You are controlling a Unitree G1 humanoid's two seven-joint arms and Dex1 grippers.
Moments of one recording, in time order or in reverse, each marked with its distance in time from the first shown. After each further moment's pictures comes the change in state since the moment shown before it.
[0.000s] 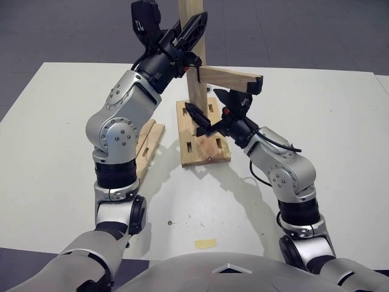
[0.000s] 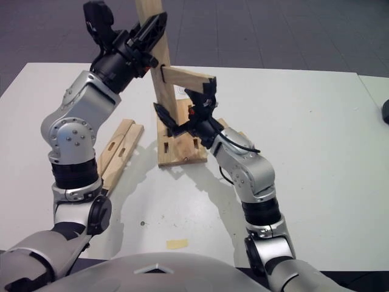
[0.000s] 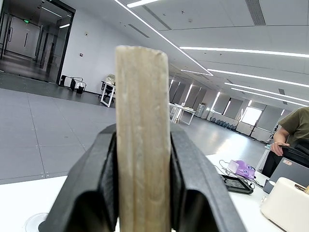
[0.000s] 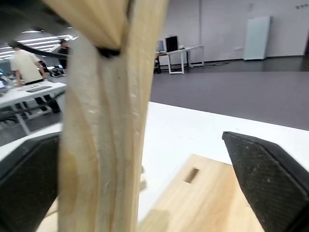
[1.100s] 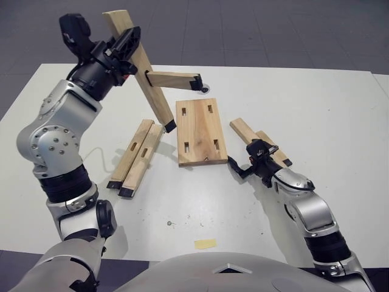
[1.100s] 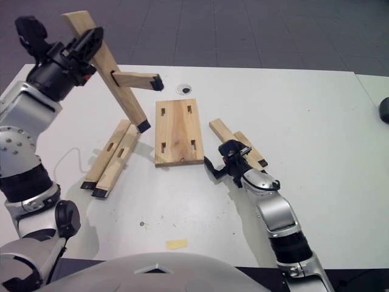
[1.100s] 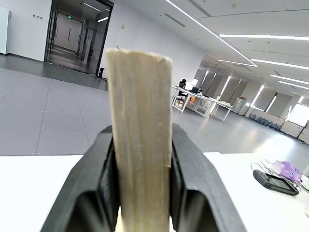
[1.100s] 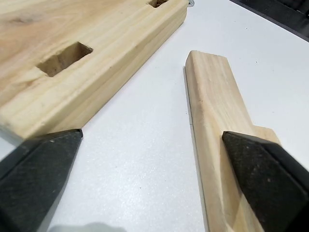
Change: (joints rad) left arm 0.102 0.276 0.305 -0.039 -0.143 0.200 -0.028; right arm 0.371 -0.241 0.093 -0.011 -0.379 -0.050 0.064
